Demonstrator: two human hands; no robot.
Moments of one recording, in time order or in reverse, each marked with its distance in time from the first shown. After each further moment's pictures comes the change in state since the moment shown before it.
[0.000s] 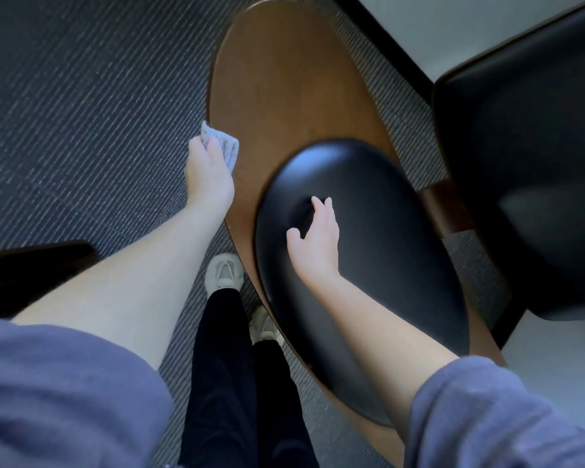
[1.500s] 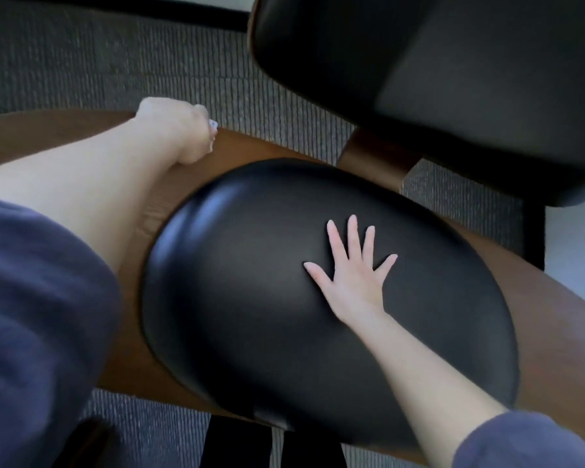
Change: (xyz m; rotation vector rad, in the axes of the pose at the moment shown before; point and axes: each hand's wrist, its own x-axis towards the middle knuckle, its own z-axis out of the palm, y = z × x) left_hand 0.081 0.122 0.266 1.857 -0.592 1.069; right_hand 0.069 0.167 -0.056 -0.325 0.110 0.274
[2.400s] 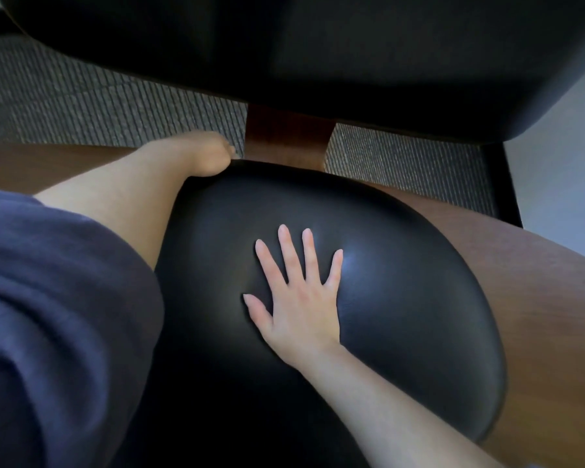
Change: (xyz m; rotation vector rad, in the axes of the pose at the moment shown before) left_hand 0.095 0.191 0.032 -0.354 -0.143 0.187; right_hand -0.005 0.039 0.035 -0.019 0.236 -0.082
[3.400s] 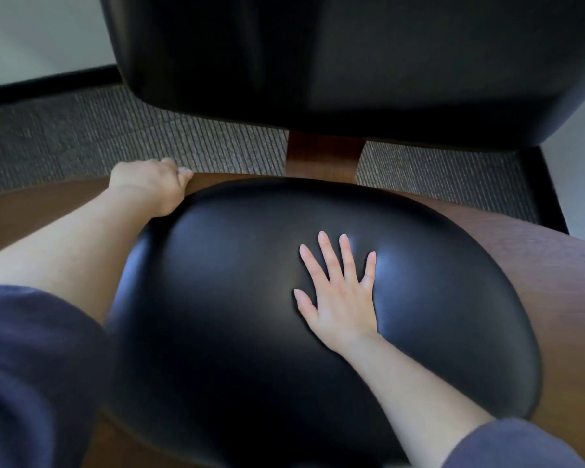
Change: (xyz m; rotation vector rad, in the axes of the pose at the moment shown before) left_hand -0.084 -0.103 -0.042 0.406 0.146 -0.210; right_hand -0.001 0.001 0.000 0.009 -0.035 0.028
